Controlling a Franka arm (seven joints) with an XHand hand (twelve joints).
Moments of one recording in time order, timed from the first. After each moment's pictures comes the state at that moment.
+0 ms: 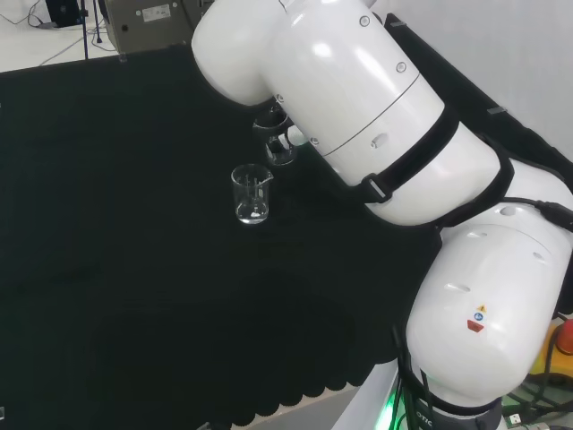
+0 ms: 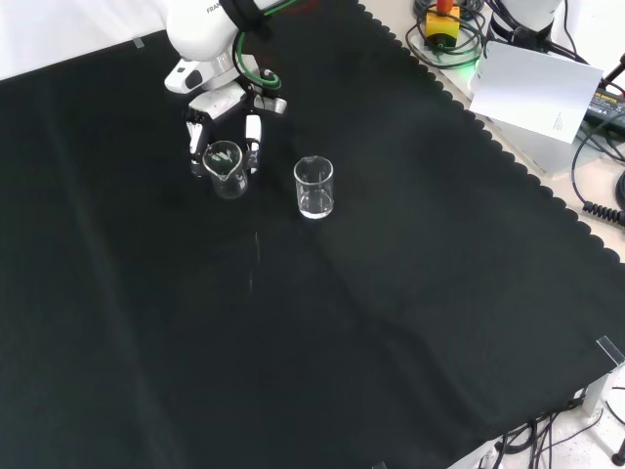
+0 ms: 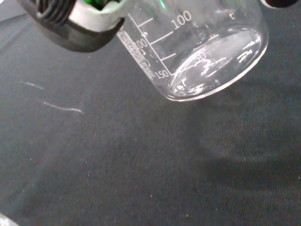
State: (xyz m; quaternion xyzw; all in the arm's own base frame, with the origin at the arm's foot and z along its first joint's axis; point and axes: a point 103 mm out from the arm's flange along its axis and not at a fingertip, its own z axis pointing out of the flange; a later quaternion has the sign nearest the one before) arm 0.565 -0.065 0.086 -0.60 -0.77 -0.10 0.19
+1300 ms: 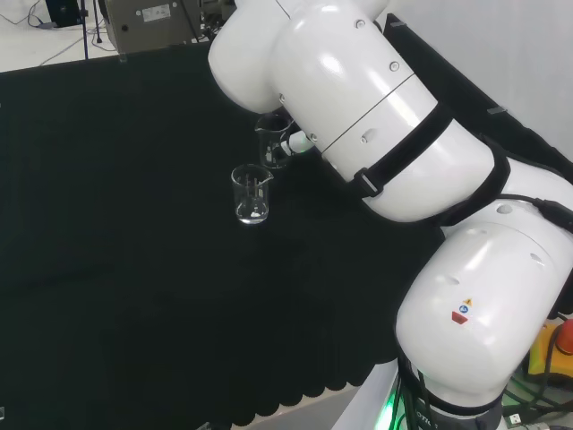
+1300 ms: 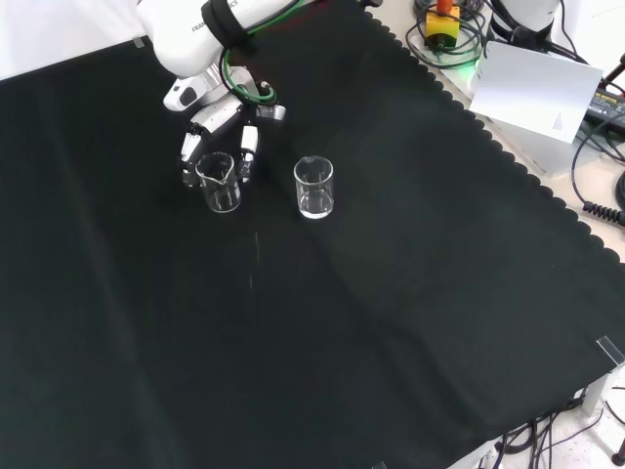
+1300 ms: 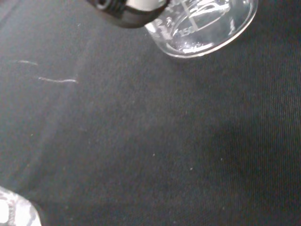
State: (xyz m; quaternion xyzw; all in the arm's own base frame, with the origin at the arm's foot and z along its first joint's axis) arm 0.562 -0.066 0.065 -0.60 -0.75 -0.09 0.26
